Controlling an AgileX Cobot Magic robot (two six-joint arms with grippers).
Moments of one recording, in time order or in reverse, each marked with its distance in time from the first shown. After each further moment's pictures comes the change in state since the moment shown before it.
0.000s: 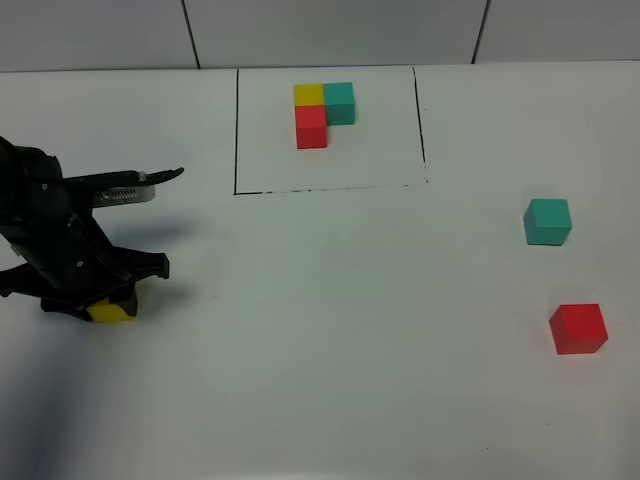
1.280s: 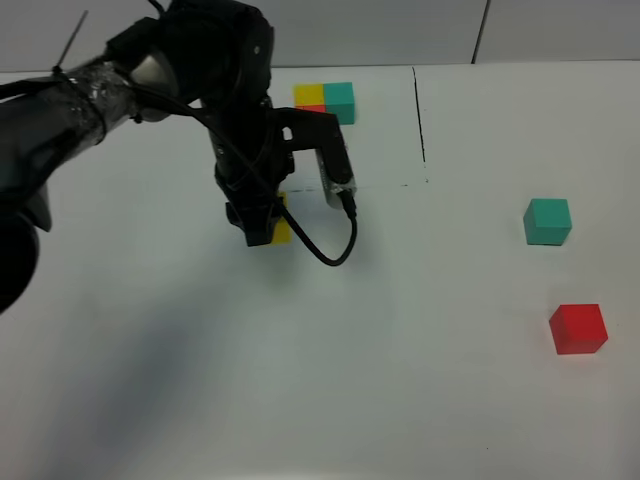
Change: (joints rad) left arm -0.358 0.396 -0.935 0.010 0.615 1.180; right arm 0.000 0.000 0.000 0.000 0.000 0.000
